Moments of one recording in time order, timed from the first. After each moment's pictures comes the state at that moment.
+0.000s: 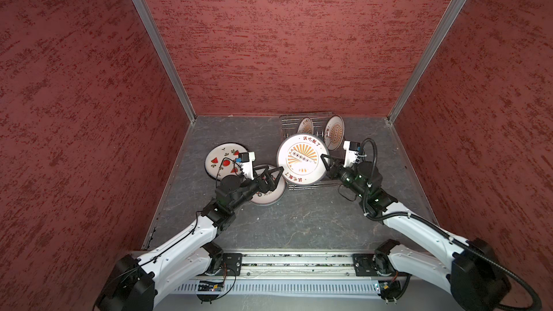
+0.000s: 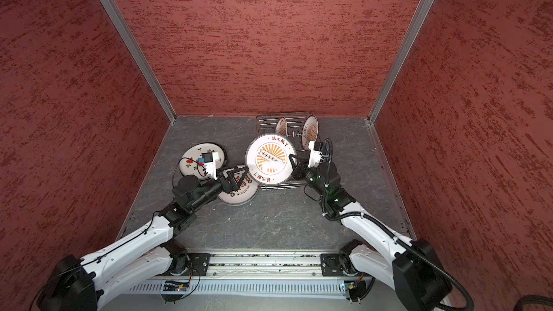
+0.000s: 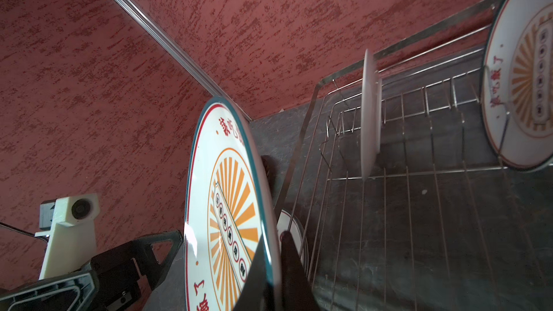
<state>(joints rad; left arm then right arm) -0.58 0.90 0.38 0.47 0.19 -0.73 0.53 1.09 0.52 0.48 -0.14 0.73</state>
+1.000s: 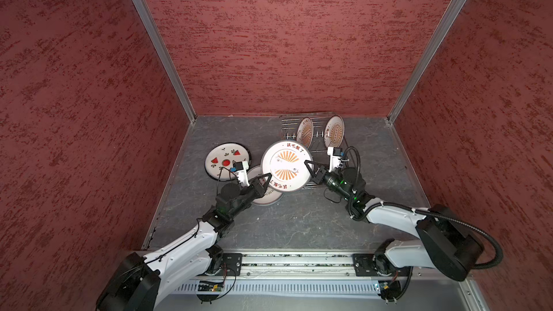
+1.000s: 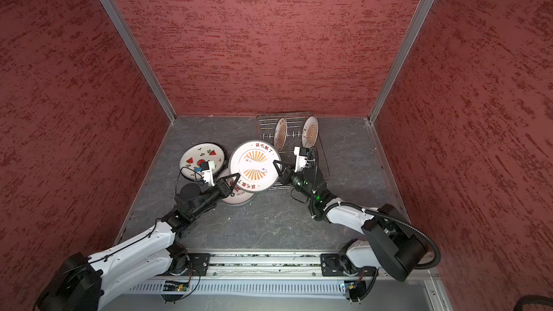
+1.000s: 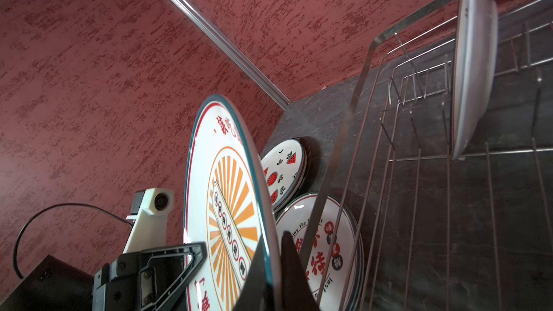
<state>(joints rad) -0.58 0.89 0.24 0.53 0.12 -0.98 0.64 1.35 0.47 0.88 -0.18 0.82</state>
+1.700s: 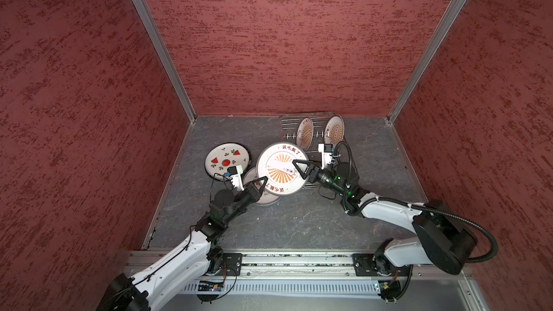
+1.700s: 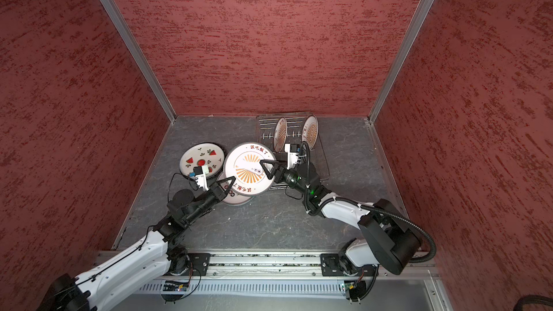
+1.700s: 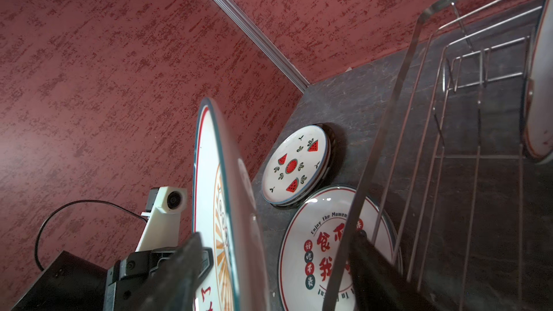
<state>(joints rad) -0.56 0.70 0.19 0.42 0.13 -1.05 0.67 1.40 0.57 0.79 -0.24 0.82</state>
